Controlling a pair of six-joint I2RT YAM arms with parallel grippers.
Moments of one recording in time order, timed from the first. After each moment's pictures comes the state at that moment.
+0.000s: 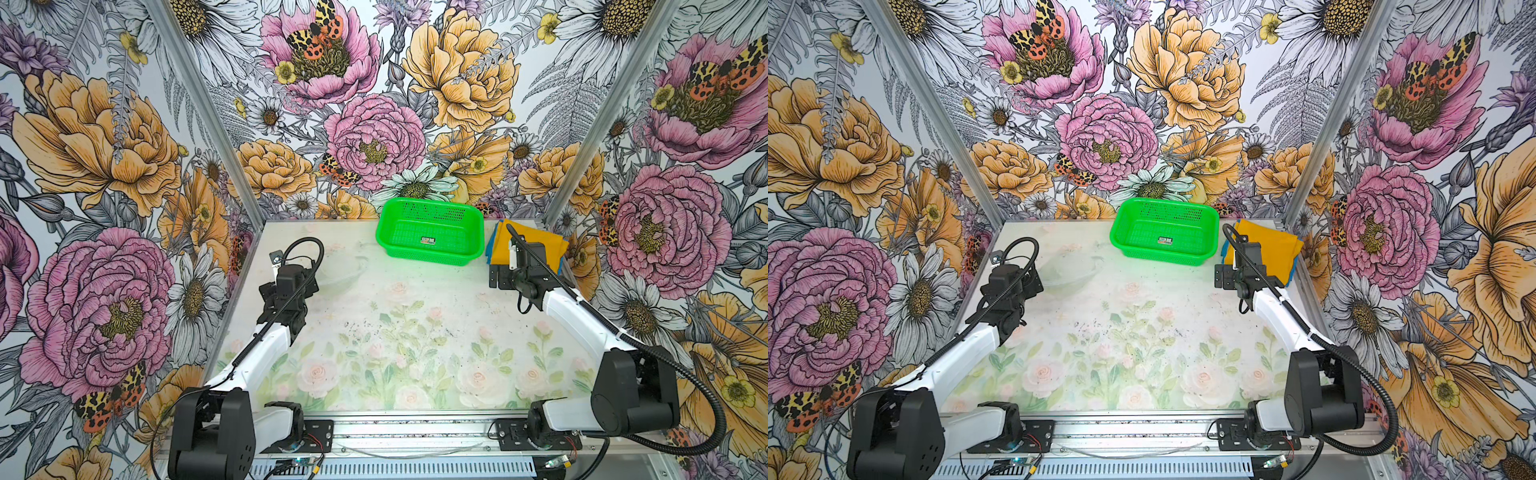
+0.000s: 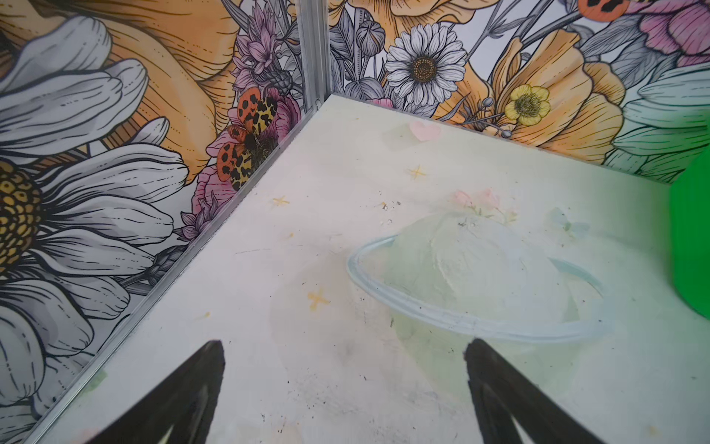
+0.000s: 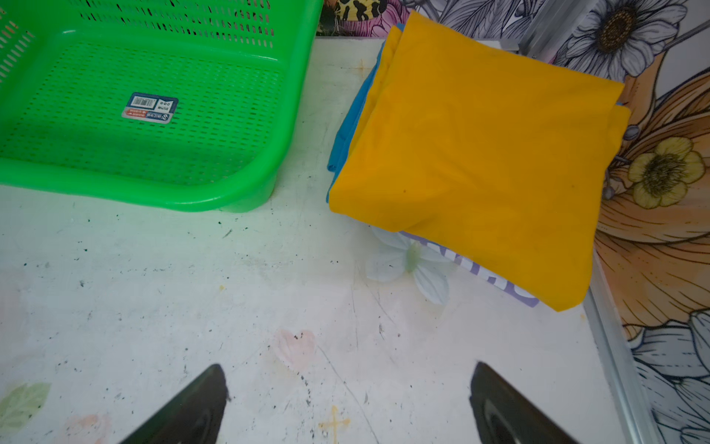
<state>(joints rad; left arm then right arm) -0.09 1.20 0.61 0.07 -0.50 -0.23 0.08 1.38 0.92 -0.32 0.12 0.07</state>
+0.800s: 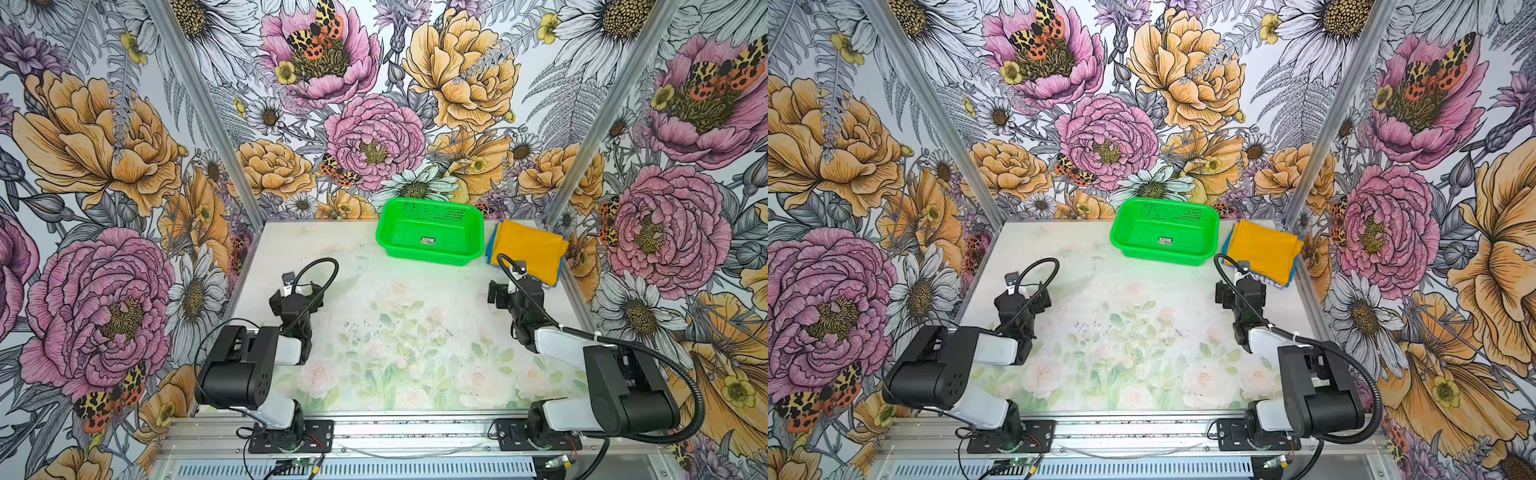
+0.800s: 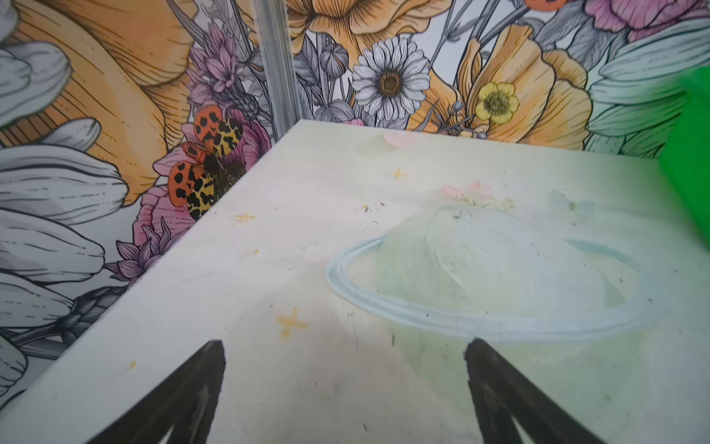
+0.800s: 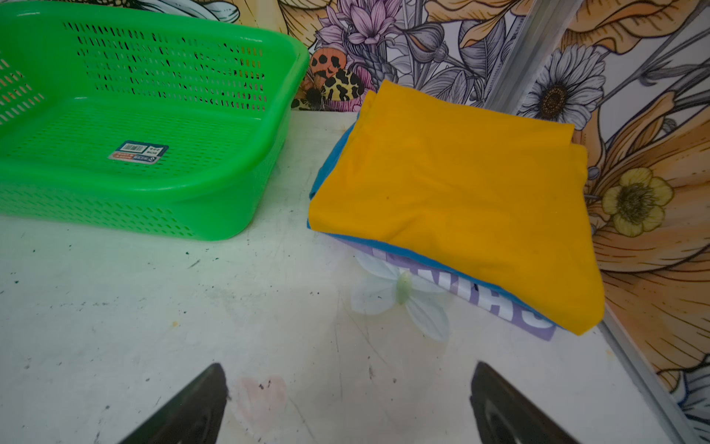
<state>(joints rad) -0.04 1.55 0.30 0.96 -0.35 -0.08 0.09 1.40 0.46 0.50 0.19 -0.01</state>
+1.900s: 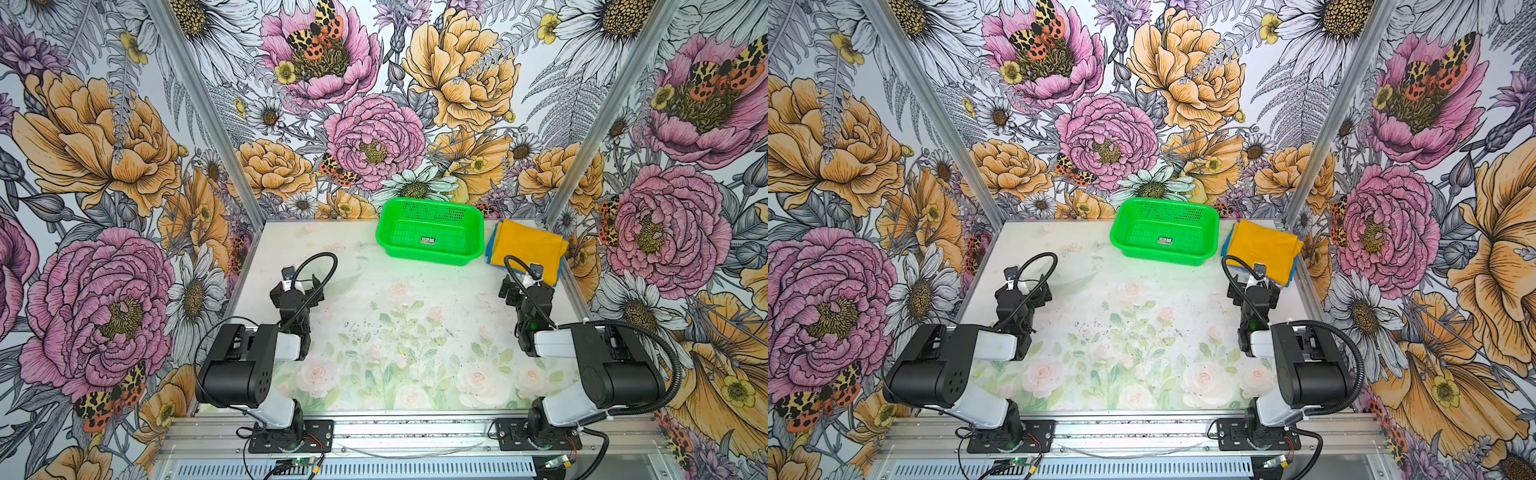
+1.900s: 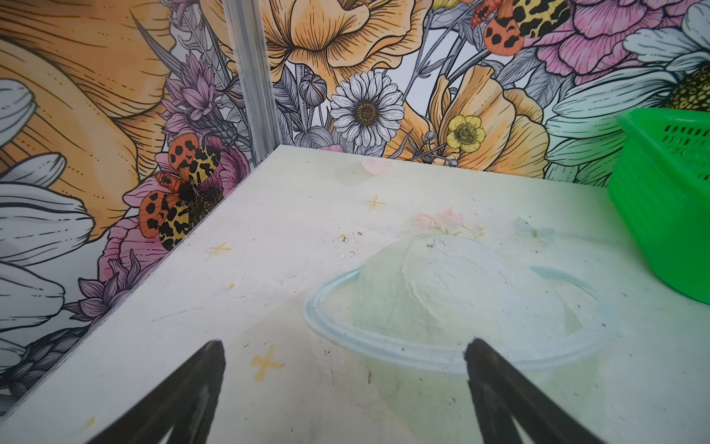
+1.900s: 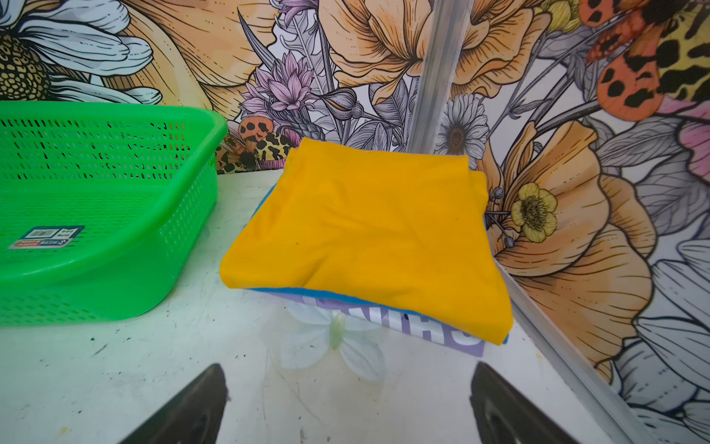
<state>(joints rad) -0.03 1.55 0.35 1.00 -0.29 -0.07 0.00 1.53 0.37 0.89 0.27 0.03</state>
